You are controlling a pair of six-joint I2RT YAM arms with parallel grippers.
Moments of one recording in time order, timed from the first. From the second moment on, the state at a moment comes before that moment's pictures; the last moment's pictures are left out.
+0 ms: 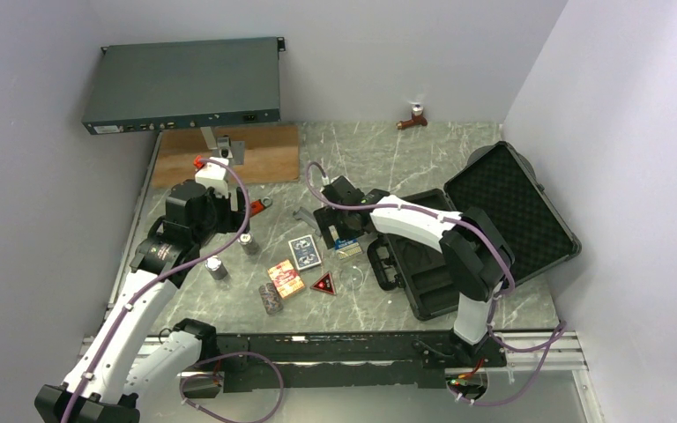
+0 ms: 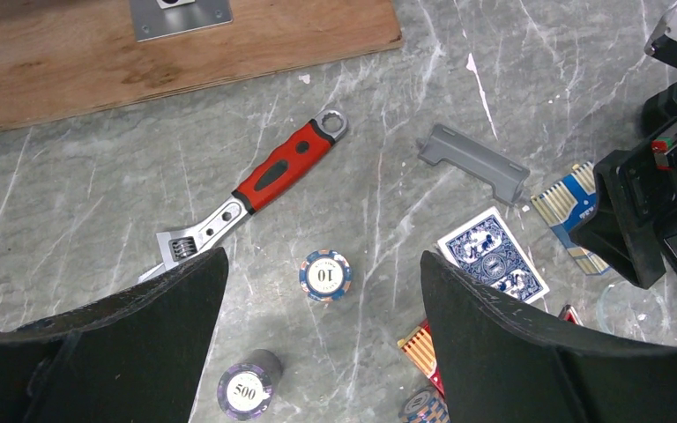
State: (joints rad) left arm -0.30 0.83 0.86 -0.50 -0.08 -0.08; right arm 0.79 1.82 1.26 -0.52 0.16 0.32
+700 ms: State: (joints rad) left arm -0.30 0.82 0.86 -0.50 -0.09 -0.08; right arm 0.88 1.74 1.21 -0.60 0.21 0.37
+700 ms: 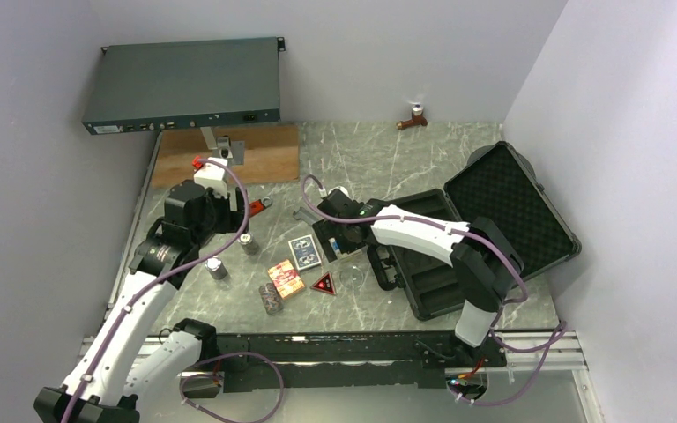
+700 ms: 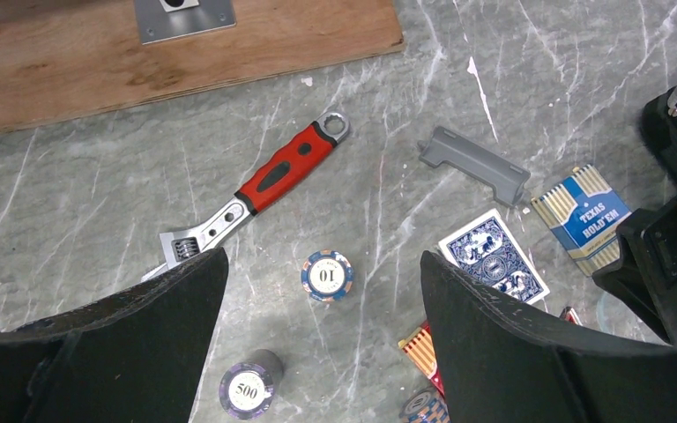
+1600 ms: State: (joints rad) left arm -0.30 0.78 0.87 -0.51 -0.19 -0.08; right arm 0.83 1.87 1.30 -0.51 0.26 0.28
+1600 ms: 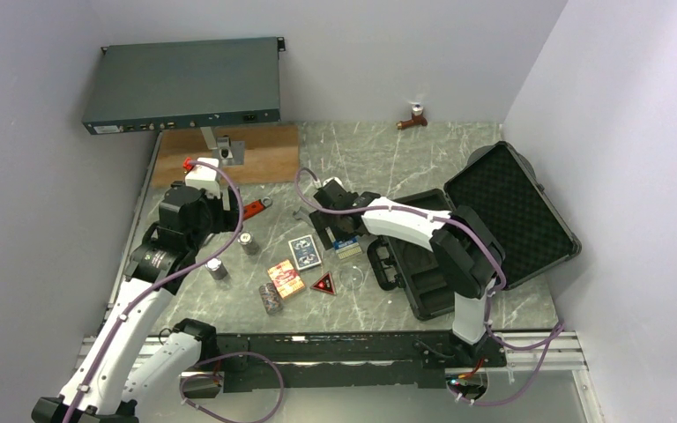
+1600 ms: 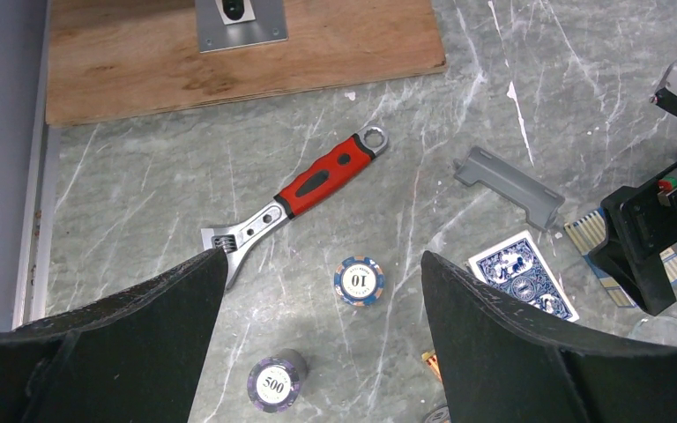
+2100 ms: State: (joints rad) left arm -0.30 0.78 0.87 -0.51 -0.19 -0.08; right arm 0.81 1.91 1.27 -0.48 0.19 0.32
